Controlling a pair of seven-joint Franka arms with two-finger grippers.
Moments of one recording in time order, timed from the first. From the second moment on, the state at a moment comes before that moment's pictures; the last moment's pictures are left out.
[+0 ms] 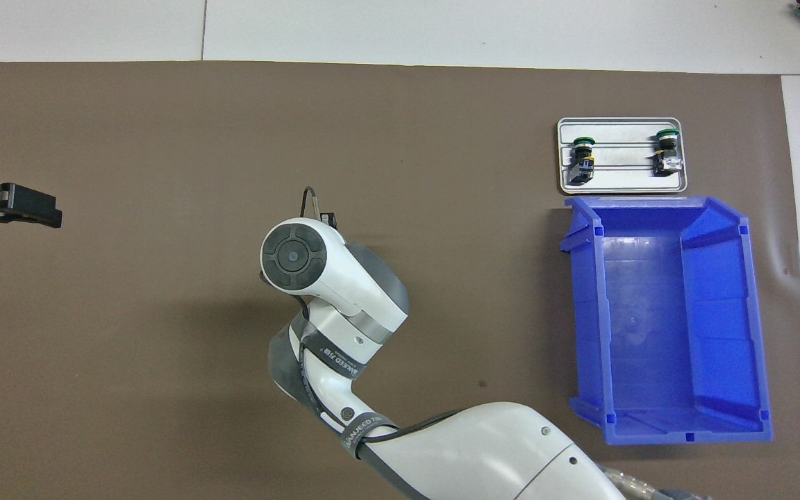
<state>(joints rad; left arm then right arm) -0.05 0.02 0.07 -1.66 -0.02 1.68 0.06 0.75 0.71 0.00 -1.34 -0.12 2.16 2.37</state>
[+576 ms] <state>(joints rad) -0.08 0.02 0.05 -1.66 -0.02 1.68 0.06 0.70 0.66 0.00 -1.38 -0.08 2.16 2.36</state>
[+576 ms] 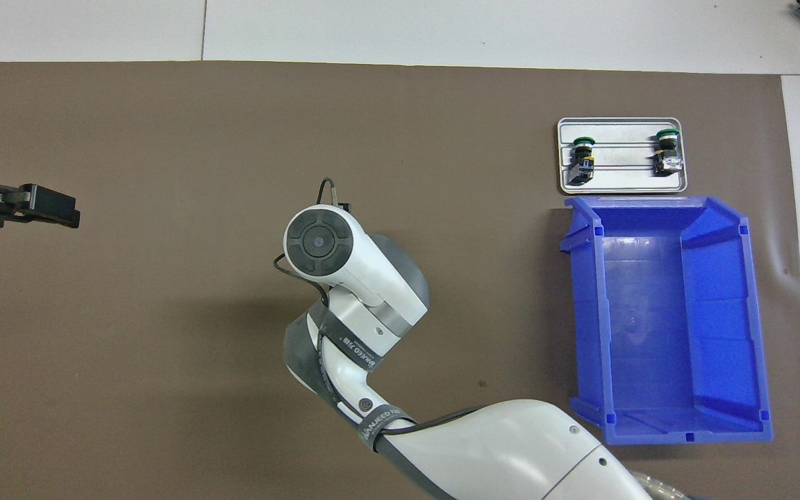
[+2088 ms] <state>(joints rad) -0.46 0.05 0.04 -1.92 -0.13 2.07 0.69 0.25 0.14 0.00 -1.61 0.01 1.89 1.15</state>
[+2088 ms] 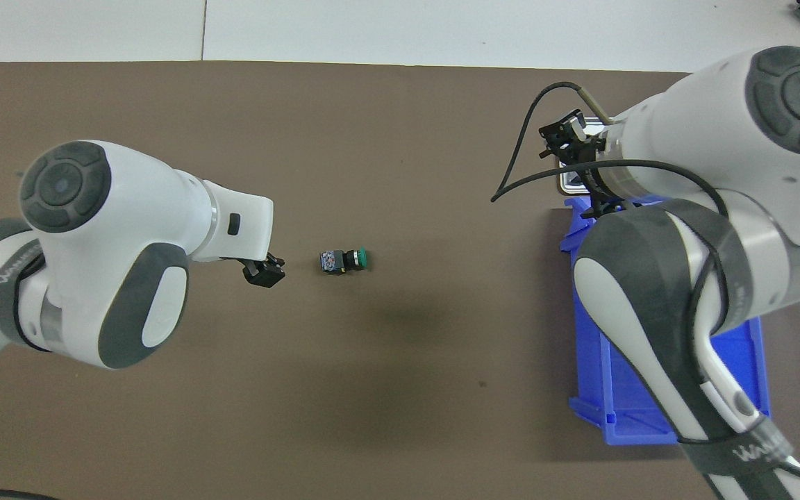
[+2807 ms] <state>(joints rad) -0.55 0.17 0.04 -2.03 -0.13 2.31 0.91 0.03 0.04 0.00 -1.63 0.01 1.64 0.17</state>
